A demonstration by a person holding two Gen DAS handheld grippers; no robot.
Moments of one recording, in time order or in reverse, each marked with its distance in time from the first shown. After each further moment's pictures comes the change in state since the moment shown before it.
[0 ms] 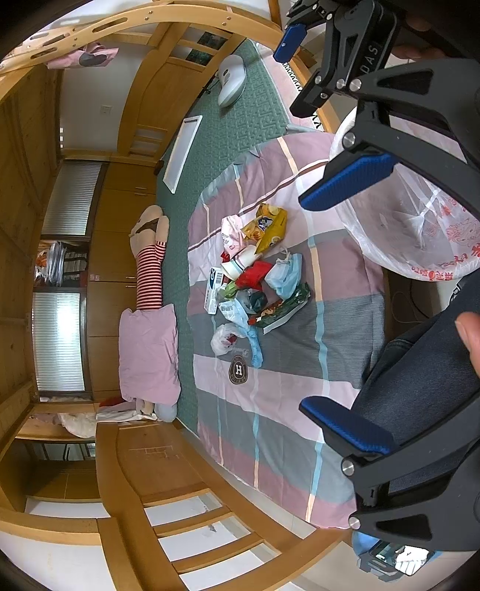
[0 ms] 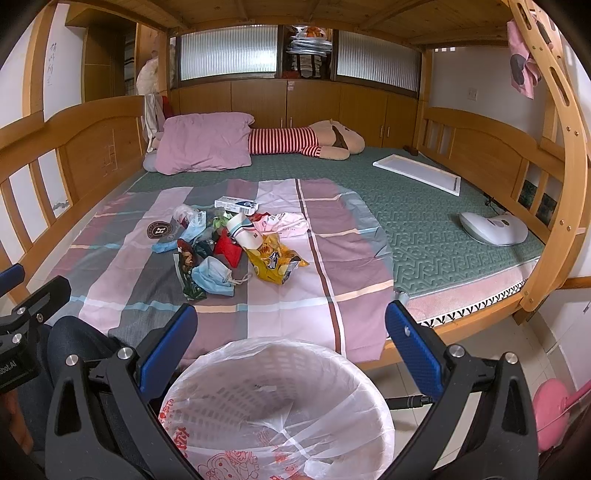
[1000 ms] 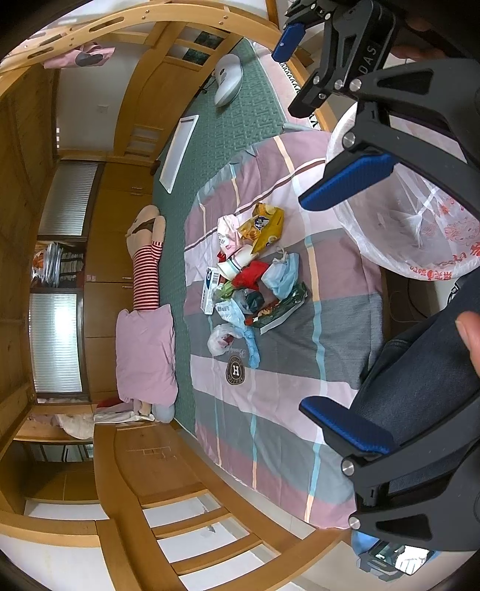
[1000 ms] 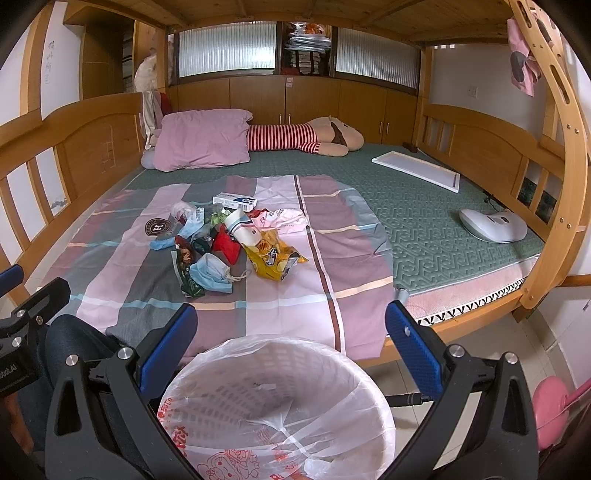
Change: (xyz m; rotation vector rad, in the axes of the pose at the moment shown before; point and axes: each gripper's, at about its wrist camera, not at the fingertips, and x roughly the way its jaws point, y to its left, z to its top) left arm 0.004 -0.001 0.000 0.004 0.014 0.000; right arm 0.004 0.001 -0.001 0.002 0.010 -0.001
